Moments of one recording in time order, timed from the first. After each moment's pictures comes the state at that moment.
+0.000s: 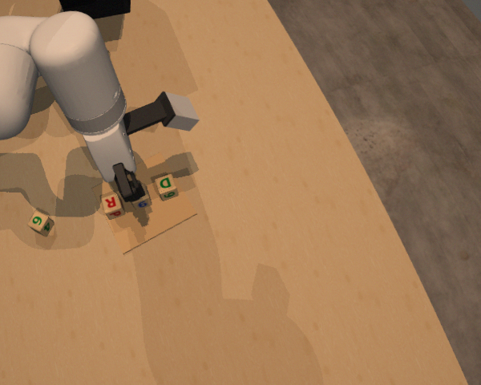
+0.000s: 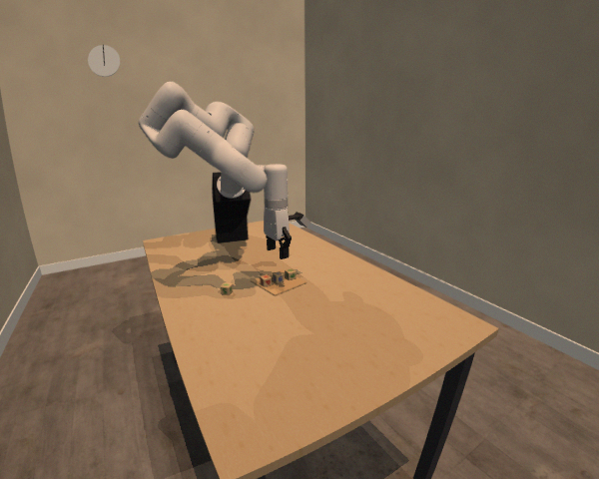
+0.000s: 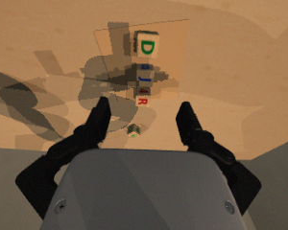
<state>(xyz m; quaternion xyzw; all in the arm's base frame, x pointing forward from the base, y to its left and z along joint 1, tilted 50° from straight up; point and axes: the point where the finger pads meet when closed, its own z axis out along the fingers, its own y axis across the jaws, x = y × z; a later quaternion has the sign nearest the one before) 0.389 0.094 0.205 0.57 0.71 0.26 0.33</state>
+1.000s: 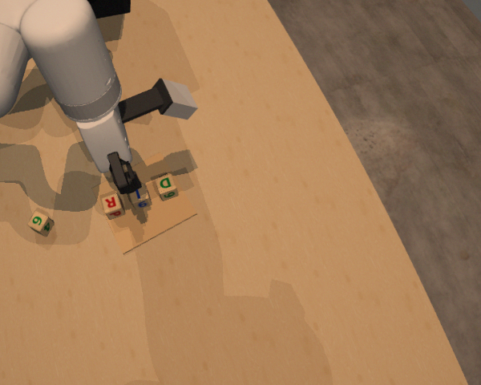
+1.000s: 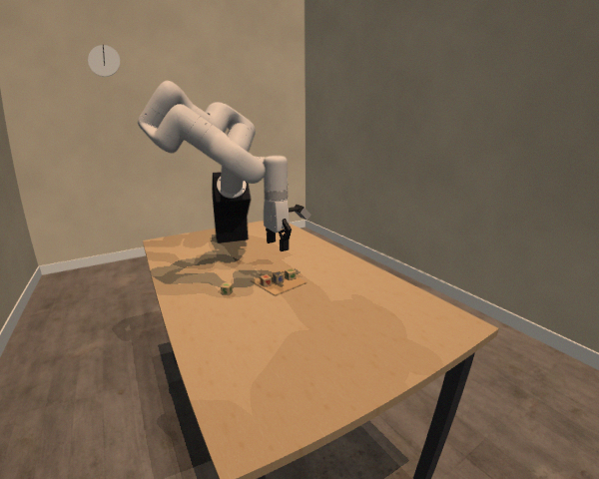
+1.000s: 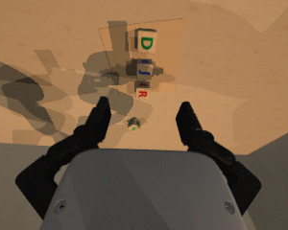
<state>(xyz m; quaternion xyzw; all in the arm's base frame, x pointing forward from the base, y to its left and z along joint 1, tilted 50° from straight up) 0.369 0.094 0.222 0.56 0.71 0.26 0.33</state>
